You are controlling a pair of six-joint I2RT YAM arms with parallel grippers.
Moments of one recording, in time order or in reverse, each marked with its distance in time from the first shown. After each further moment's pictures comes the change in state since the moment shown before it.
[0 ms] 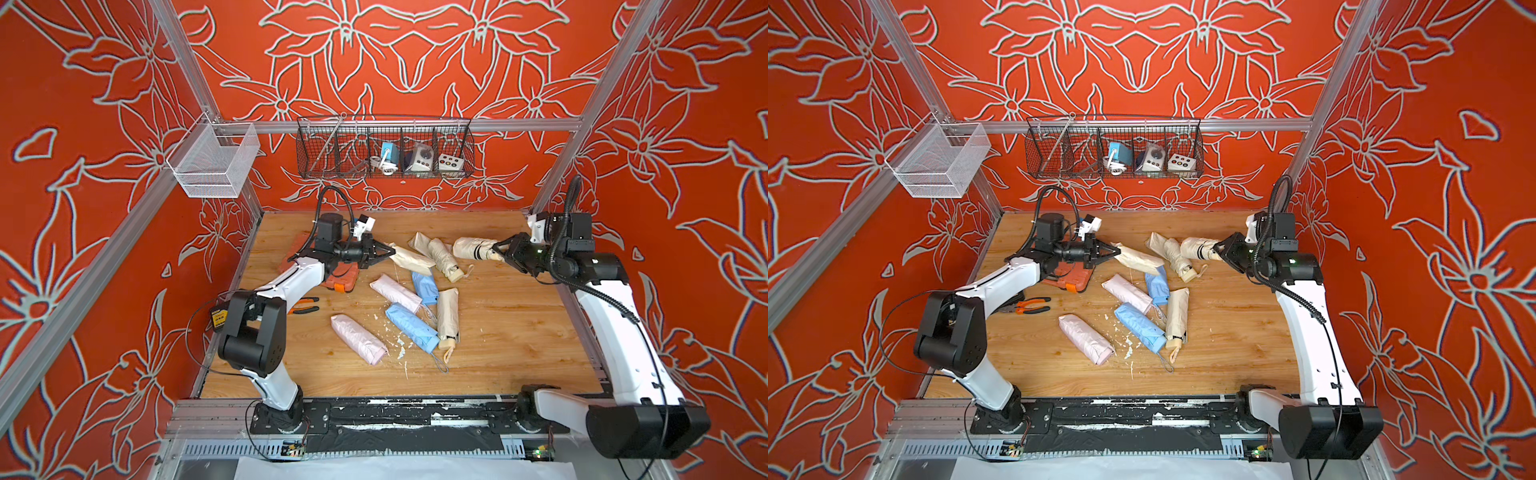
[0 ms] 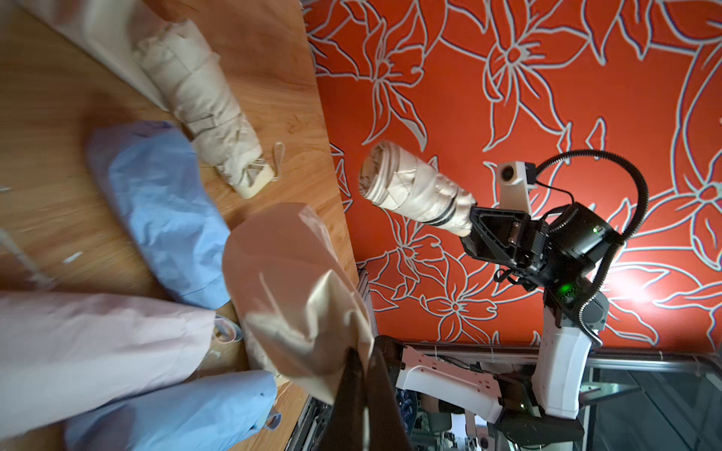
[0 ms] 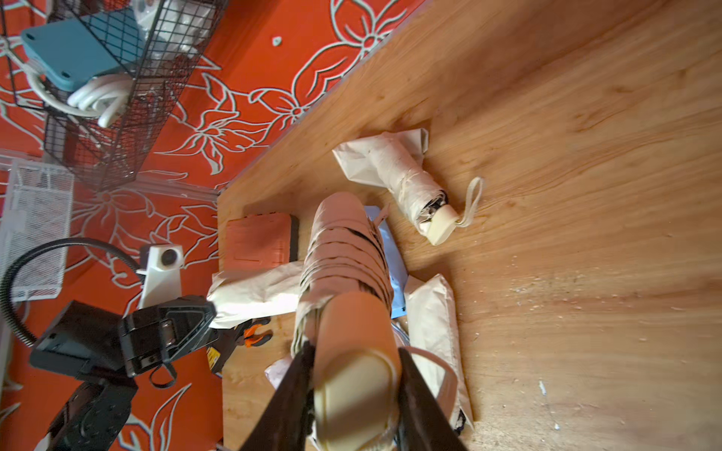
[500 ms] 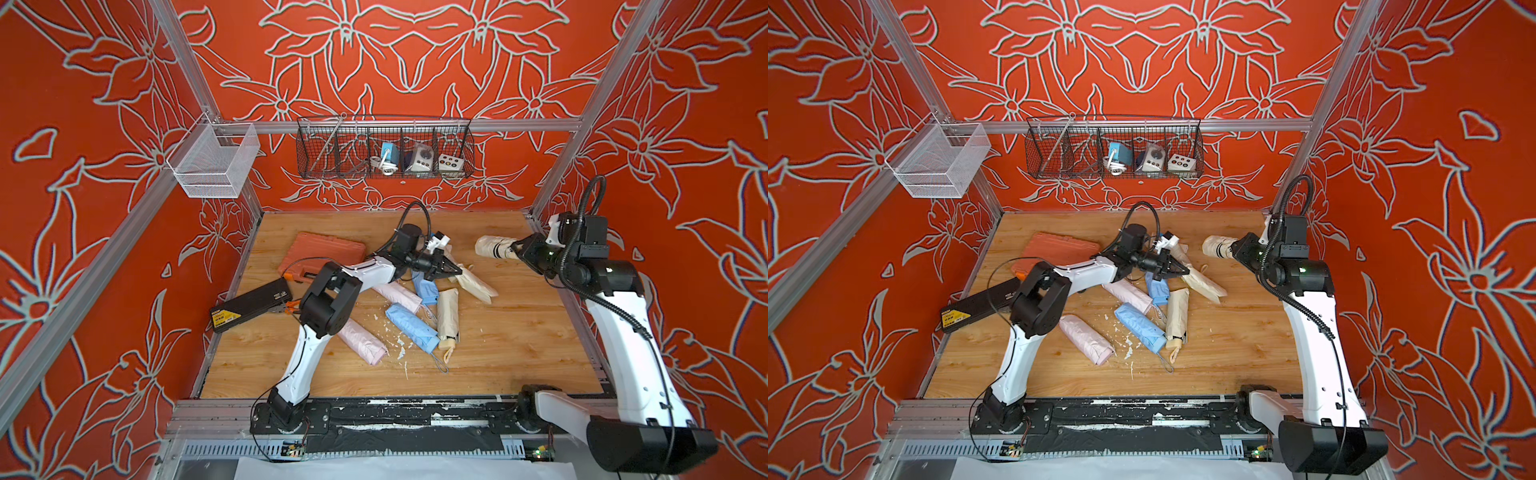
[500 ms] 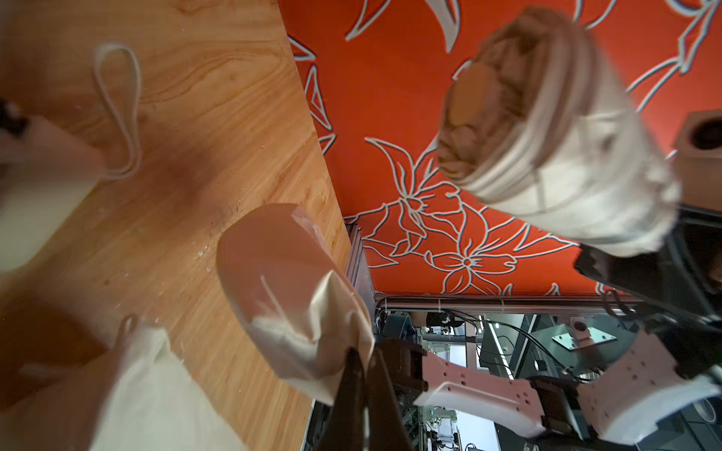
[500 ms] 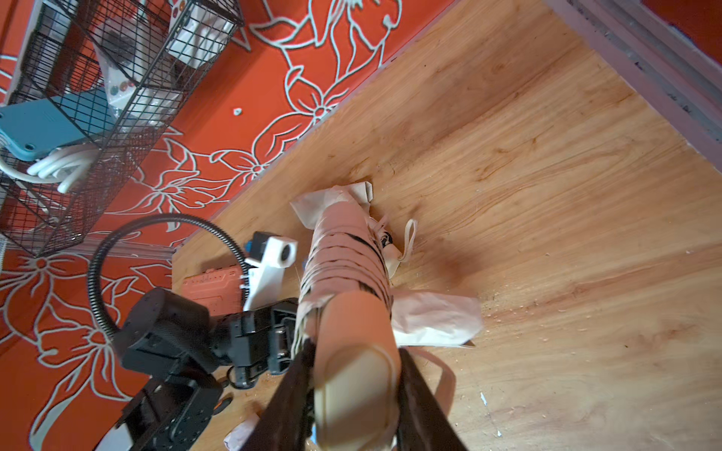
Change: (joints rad) left arm -0.375 0.593 0.478 0.176 -0.026 -0.130; right arm -0.029 -0.058 0.018 -0.029 0.179 -0.003
